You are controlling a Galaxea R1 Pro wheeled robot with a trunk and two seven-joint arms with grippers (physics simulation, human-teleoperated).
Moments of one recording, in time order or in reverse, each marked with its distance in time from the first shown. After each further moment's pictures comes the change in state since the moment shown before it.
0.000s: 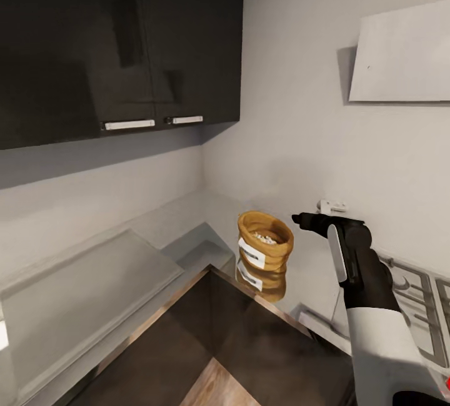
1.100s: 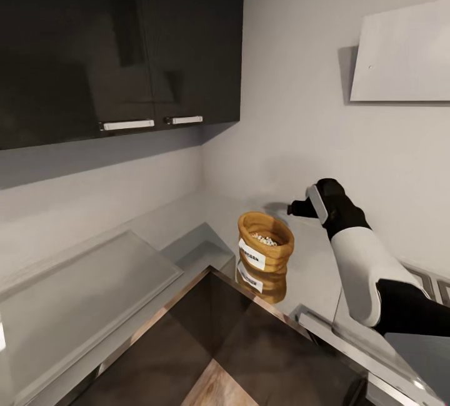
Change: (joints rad) left arm 0.000 0.000 0.000 0.000 0.000 0.000 0.000; right arm -0.442 -0.011 -0.007 0.683 0.005 0.125 -0.173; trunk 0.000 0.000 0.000
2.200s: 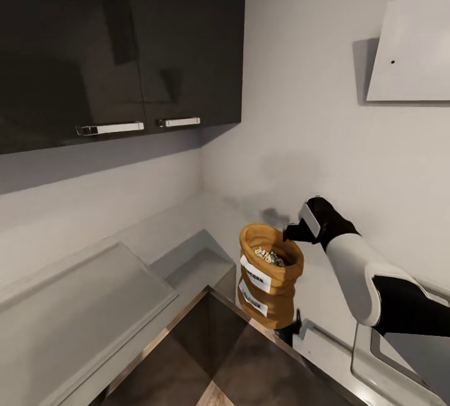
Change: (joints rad) left arm 0.000 0.000 0.001 0.000 0.000 0.000 0.001; right arm -0.001 0.000 0.008 0.243 -0.002 0.000 0.000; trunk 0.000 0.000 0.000
